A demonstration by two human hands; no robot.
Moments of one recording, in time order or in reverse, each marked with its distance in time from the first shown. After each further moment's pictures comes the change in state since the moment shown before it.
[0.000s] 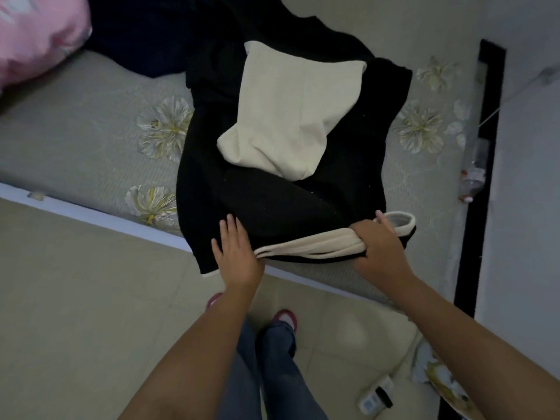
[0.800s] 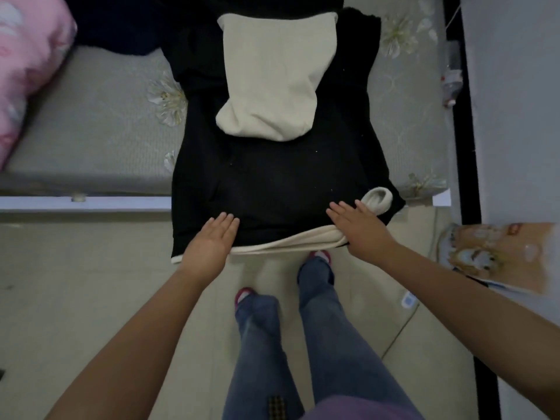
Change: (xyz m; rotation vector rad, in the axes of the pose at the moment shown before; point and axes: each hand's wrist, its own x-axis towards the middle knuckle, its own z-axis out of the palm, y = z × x) left_hand -0.072 -0.171 -0.118 0.536 -0.238 0.815; right_hand -0.112 -0.122 0.051 -0.335 -0.787 0.225
